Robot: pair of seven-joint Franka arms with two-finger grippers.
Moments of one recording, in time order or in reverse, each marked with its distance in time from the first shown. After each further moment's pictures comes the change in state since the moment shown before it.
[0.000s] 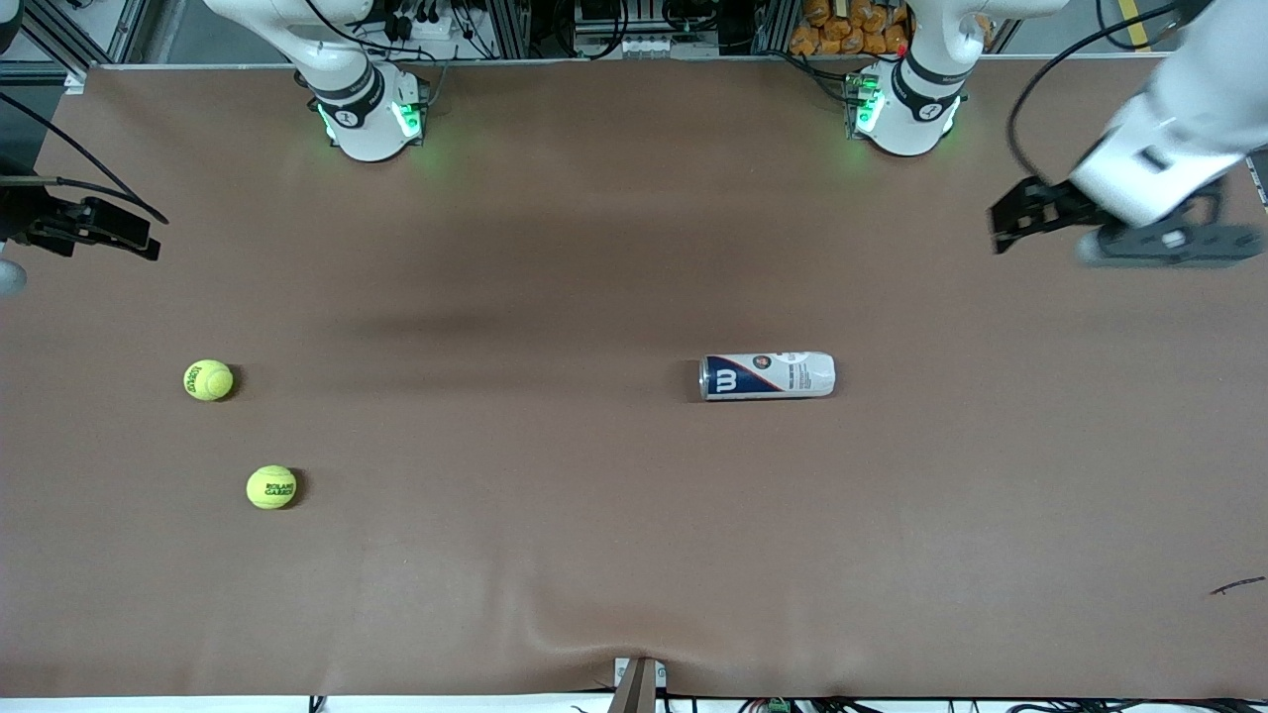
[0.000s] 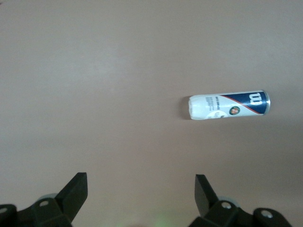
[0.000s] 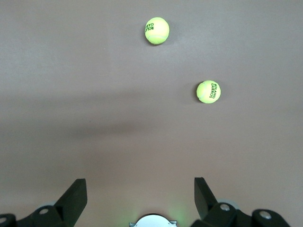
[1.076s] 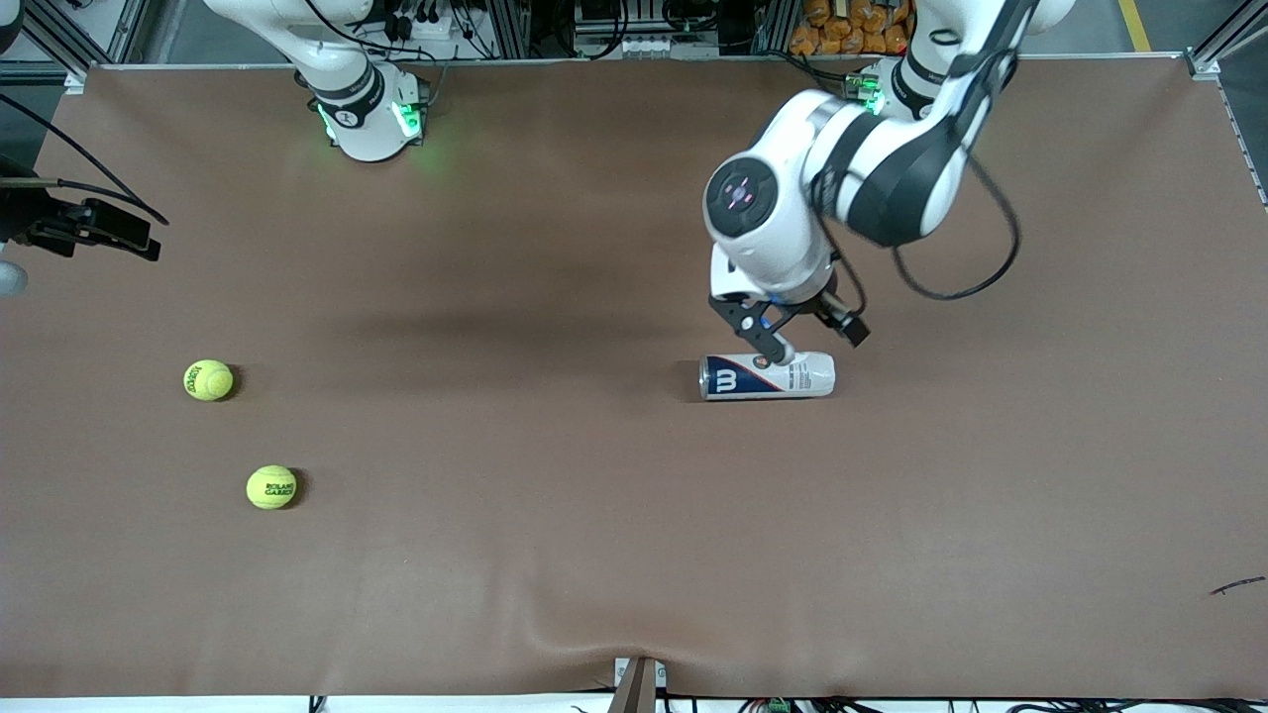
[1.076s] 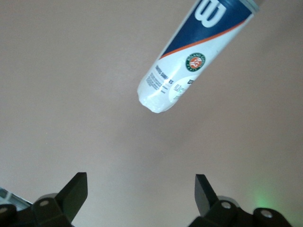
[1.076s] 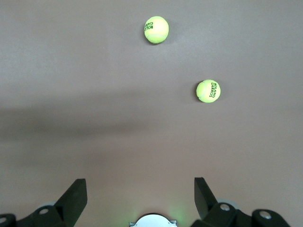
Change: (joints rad) left arm -0.396 0.413 -0.010 0.049 0.320 0.031 0.371; right arm -0.002 0.001 0.000 -0.002 0.000 0.000 0.000
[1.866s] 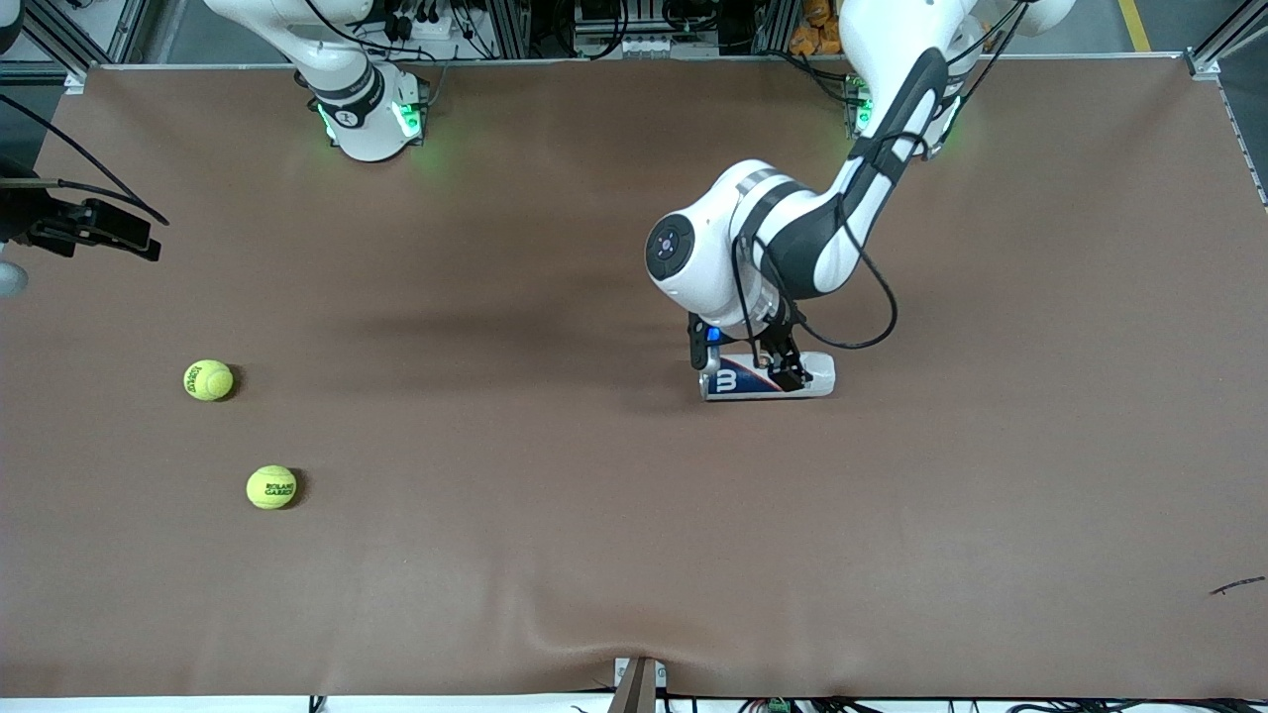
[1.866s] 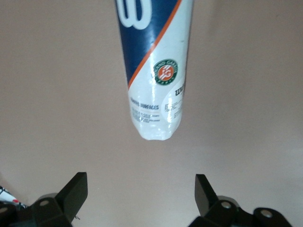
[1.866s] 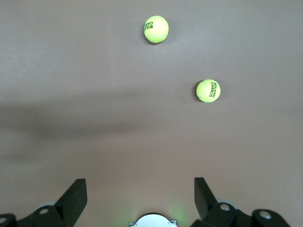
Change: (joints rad) left arm -0.030 0.156 -0.032 -0.005 0.178 0.096 0.462; right arm 0.000 0.000 0.000 -0.001 0.000 0.000 0.000
